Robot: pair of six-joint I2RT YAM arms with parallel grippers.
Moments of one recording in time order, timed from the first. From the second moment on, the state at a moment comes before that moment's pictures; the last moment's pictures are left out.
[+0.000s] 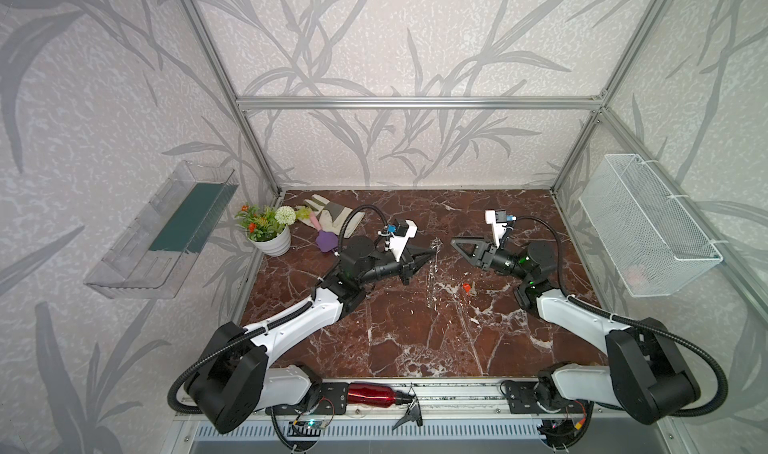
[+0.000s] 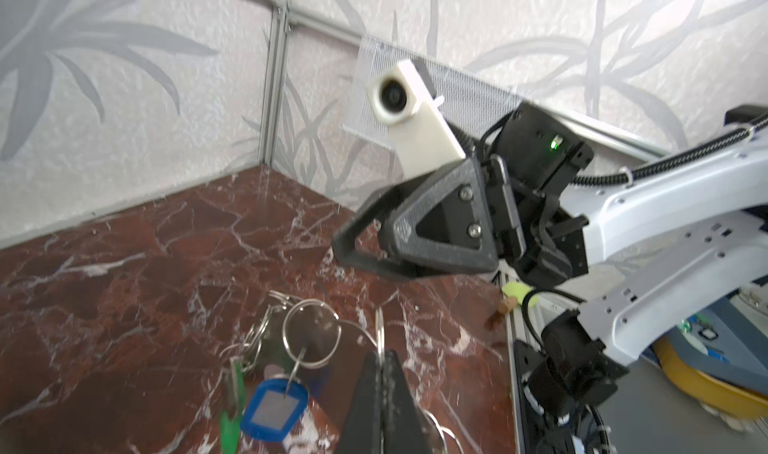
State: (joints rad) left arm -0.62 1.30 0.70 0.64 0.61 -0.33; right arm 0.33 1.31 0.56 0.98 -0.85 0.94
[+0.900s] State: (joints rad) left arm -0.70 1.45 0.64 1.25 0.57 -0.50; right arm 0.41 1.22 0.69 0.86 -0.92 0.94
